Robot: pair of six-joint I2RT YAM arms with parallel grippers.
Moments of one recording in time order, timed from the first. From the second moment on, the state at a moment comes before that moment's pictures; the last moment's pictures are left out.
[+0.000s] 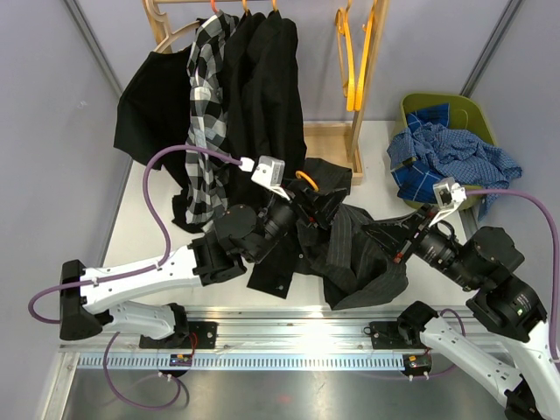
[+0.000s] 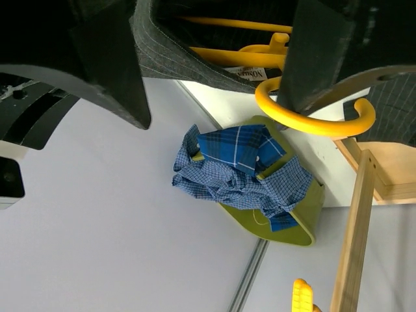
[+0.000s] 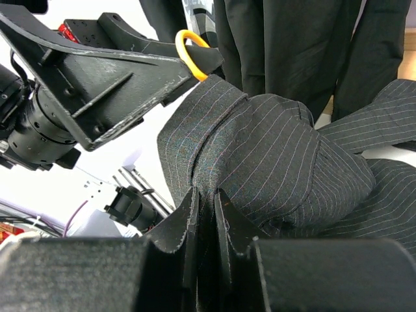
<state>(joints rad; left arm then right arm) -1.25 1.21 1.12 0.32 -0.49 -0.42 0.66 0.51 1.07 -0.57 -0.17 0.50</state>
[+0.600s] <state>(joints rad) -1.25 1.15 1.05 0.33 -0.43 -0.43 0.66 0.48 1.07 -0.57 -0.17 0.52</state>
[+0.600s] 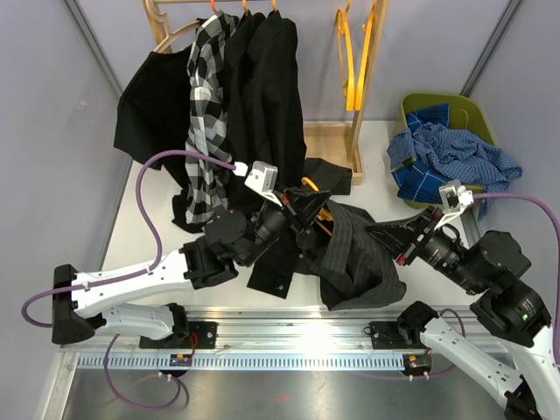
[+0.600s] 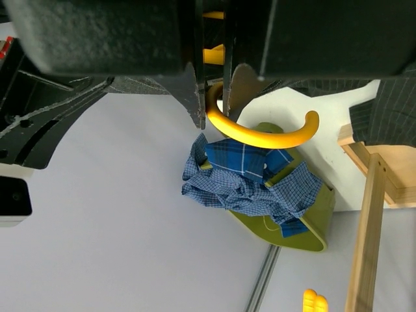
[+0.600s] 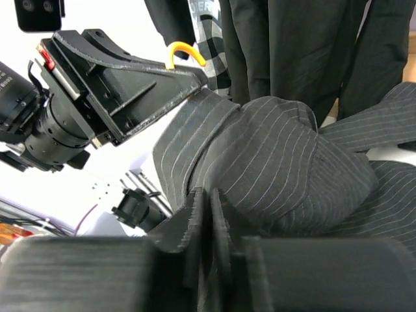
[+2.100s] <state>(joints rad) -1.10 1.46 1.79 -0.21 -0.42 -0.22 0.66 0.53 1.25 -1.03 0.04 0.38</state>
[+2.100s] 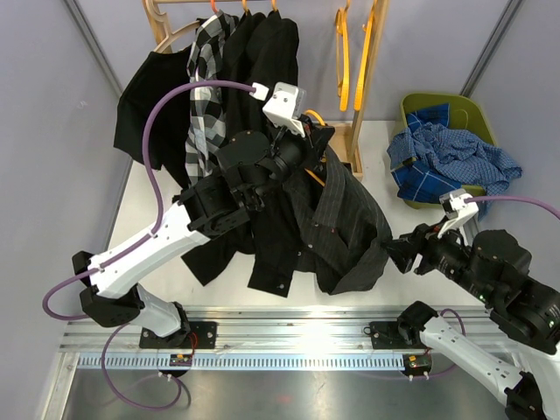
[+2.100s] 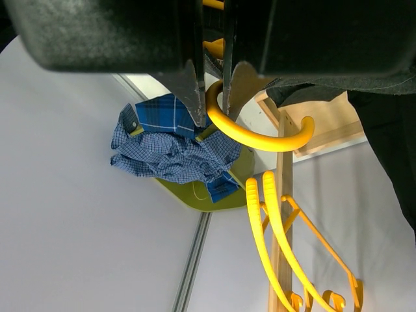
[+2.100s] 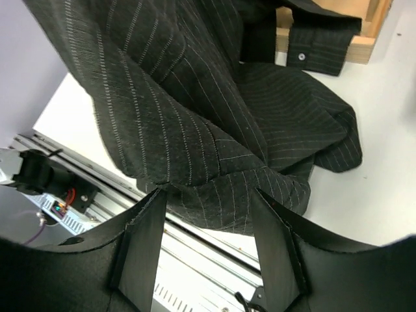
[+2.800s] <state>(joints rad) -1.03 1.49 1.83 -0.22 -0.40 -0.18 0.66 0.59 1.29 -1.05 0.04 0.38</state>
